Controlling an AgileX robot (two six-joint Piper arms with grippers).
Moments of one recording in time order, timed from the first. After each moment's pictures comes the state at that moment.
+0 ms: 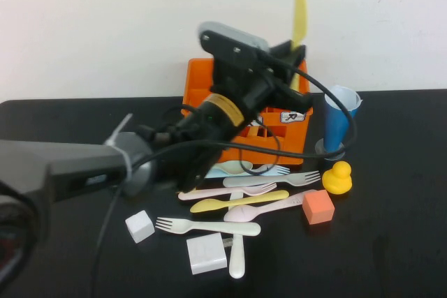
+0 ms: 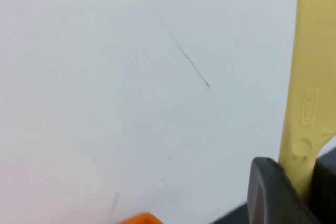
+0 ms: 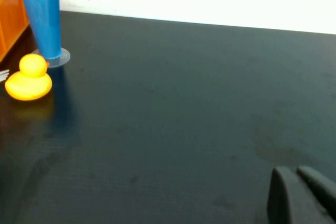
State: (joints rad) right arm -0.04 -0.01 0.02 -0.09 0.41 -0.03; left arm -0.59 2.01 -1.21 0.19 -0.85 -0.32
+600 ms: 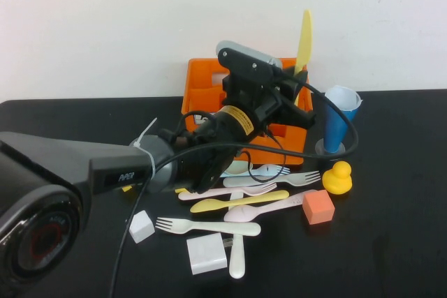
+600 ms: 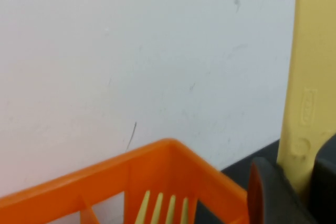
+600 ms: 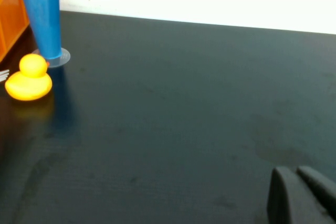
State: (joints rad) right arm -0.04 -0.01 0.02 -0.09 0.41 -0.03; left arm -0.59 2.13 -1.31 0.18 -0.74 -0.29
